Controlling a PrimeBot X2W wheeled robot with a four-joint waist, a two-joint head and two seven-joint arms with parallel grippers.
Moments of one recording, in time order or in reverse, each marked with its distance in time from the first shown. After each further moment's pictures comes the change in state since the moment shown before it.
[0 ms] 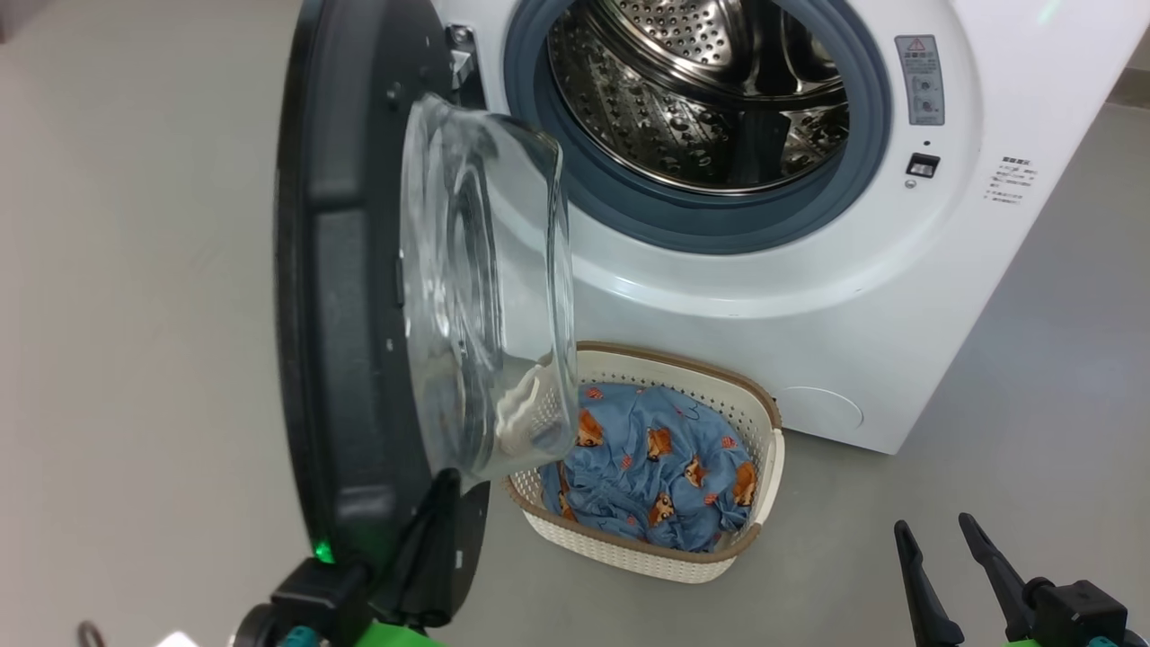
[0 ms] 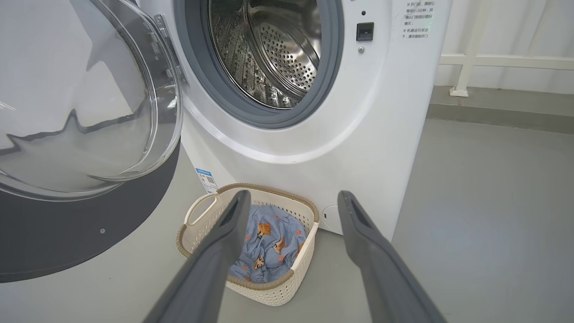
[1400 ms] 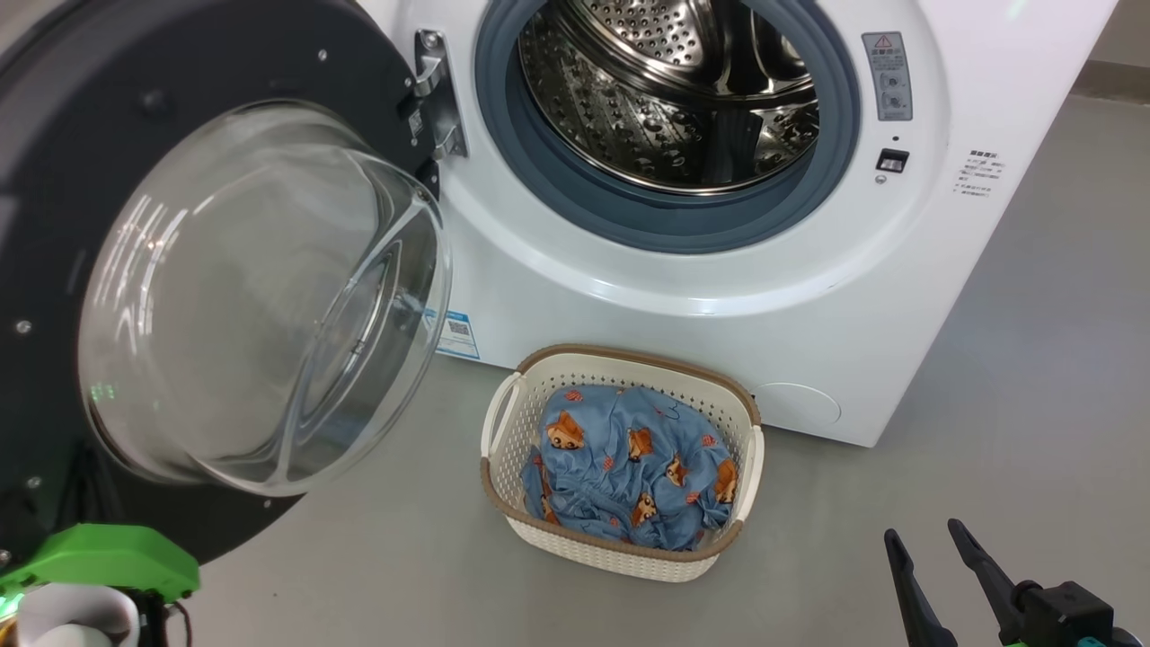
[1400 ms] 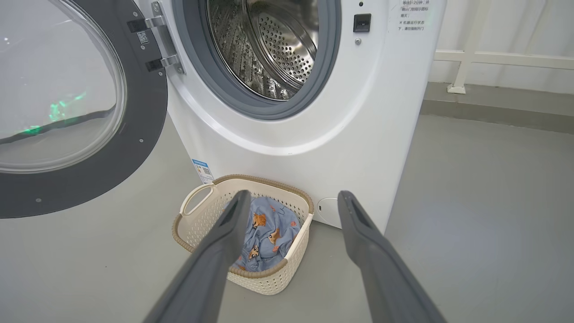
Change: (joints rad) left arm -0.290 0.129 0.437 0.642 -0.119 -0.035 -0.163; right arm 0.000 -0.028 0.038 0.018 0.001 0.000 0.000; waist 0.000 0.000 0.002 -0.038
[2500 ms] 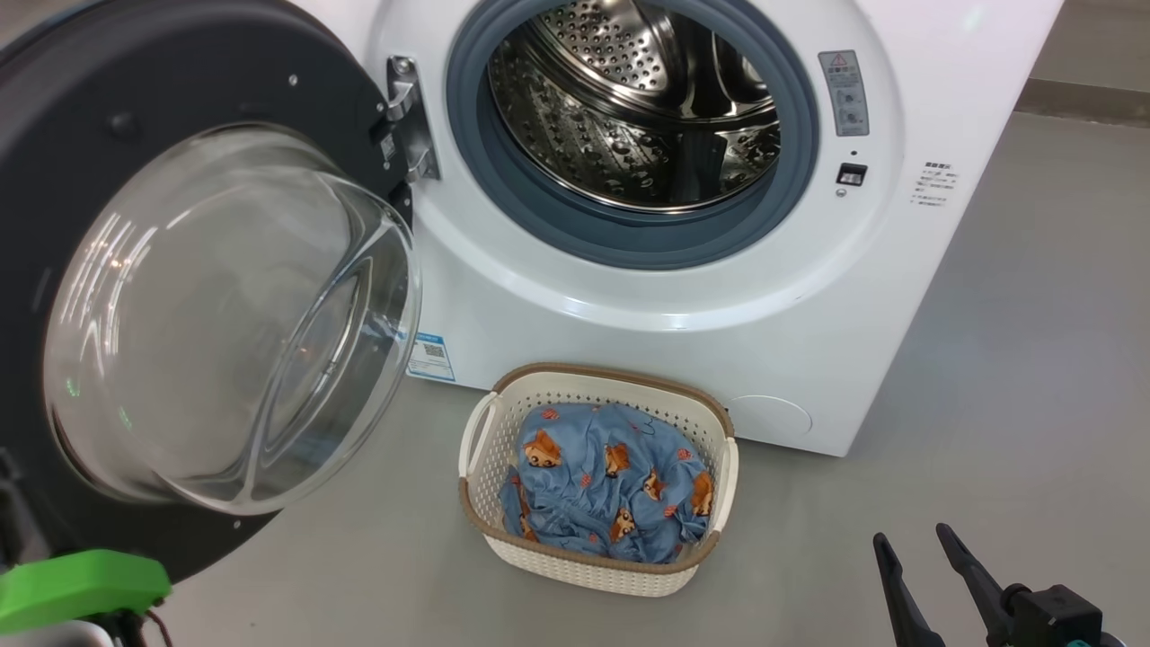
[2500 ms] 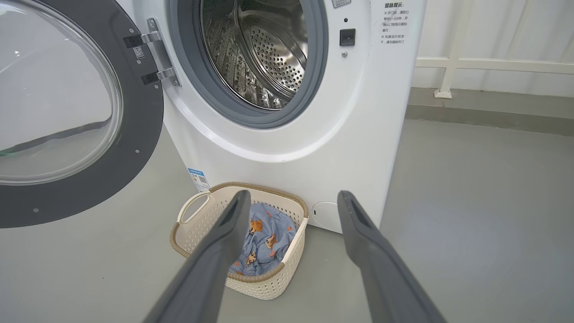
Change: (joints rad) left arm 0.130 -0.121 0.204 -0.319 0.095 -0.123 -0.007; right arm 0.001 0.016 0.008 0.007 0.007 0.000 0.000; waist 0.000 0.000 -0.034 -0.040
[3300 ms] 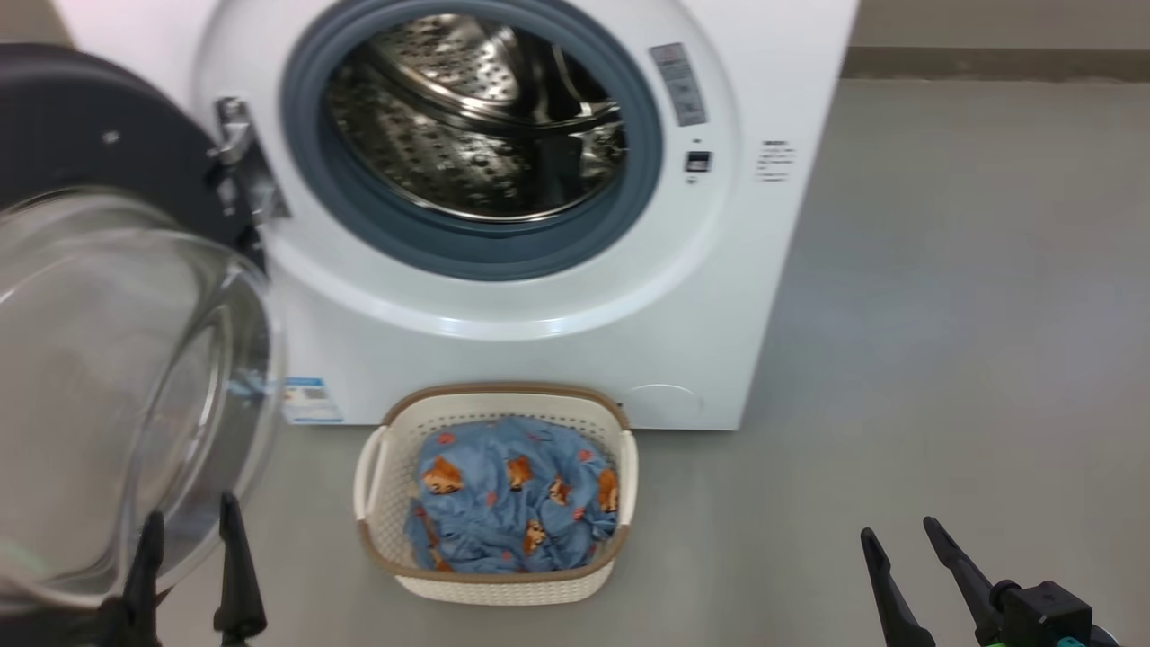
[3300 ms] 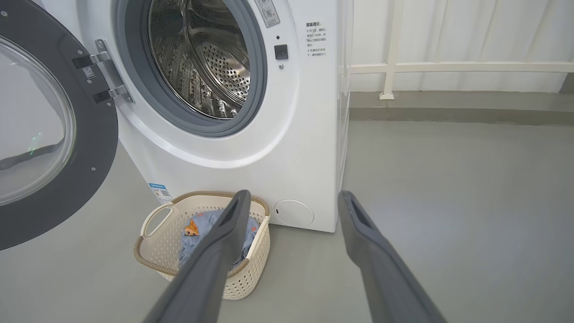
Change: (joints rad) left arm 0.190 -0.032 -0.189 -0.105 0.075 -0.190 0.000; right arm -0.001 0.004 0.024 -0.021 0.001 0.000 0.000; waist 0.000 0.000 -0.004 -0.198
